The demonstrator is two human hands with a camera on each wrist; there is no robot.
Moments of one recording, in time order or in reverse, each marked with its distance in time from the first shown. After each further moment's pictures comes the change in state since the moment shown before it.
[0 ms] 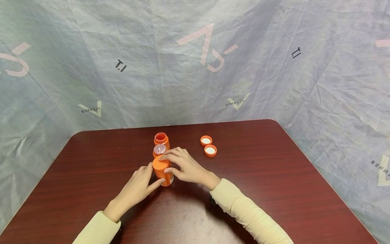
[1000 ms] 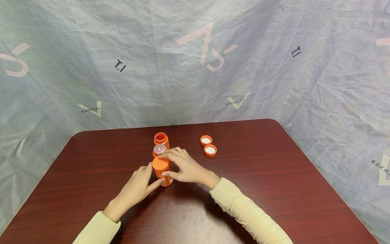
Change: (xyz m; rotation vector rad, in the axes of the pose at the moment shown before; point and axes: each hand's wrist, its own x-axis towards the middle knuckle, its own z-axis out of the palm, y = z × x) left_hand 0.000 -0.001 0.001 0.003 0.034 0.052; right_hand 0.001 -0.002 -0.002 0.006 -0.075 0.035
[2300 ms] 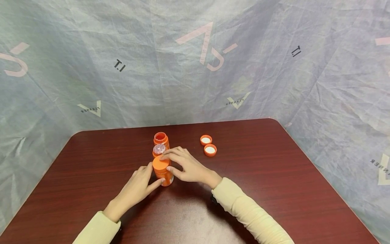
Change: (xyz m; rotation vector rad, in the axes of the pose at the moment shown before) left_hand -0.001 0.002 -0.001 -0.004 -0.010 -0.024; right_hand -0.005 0.004 -0.003 0.036 0.032 -0.031
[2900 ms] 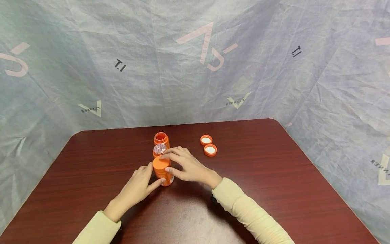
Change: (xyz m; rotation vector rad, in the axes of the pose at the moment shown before) left_hand 0.000 0.000 0.000 -0.007 -0.001 0.007; right_hand 0.001 0.000 -0.001 -0.028 0.008 -0.003
